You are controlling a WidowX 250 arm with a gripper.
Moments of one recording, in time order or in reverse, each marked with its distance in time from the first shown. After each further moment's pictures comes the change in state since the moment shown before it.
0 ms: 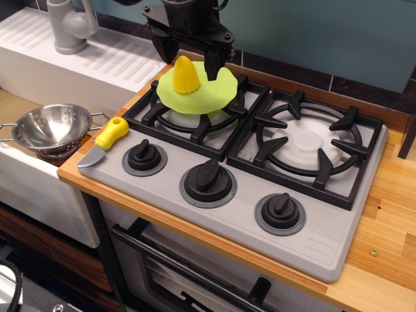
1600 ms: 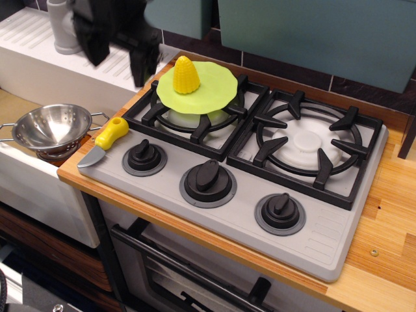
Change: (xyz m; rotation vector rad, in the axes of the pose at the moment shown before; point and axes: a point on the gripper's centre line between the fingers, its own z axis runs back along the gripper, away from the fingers) arm -0.058 0.050 0.032 0.047 0.144 -0.045
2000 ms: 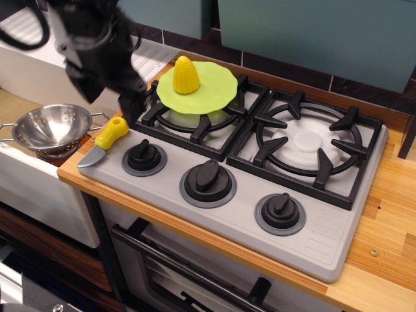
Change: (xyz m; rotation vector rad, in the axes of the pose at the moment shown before) arm -0.025 0.003 -0.032 -0.005 -0.085 -0.012
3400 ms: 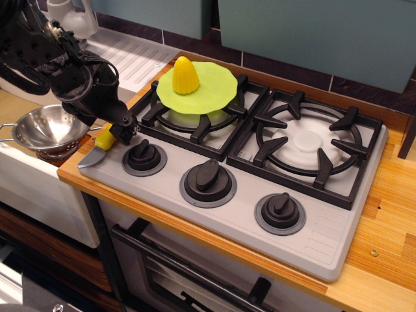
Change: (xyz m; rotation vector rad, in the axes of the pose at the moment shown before) arm -0.015 0.010 -0.048 -0.017 -0.126 0.005
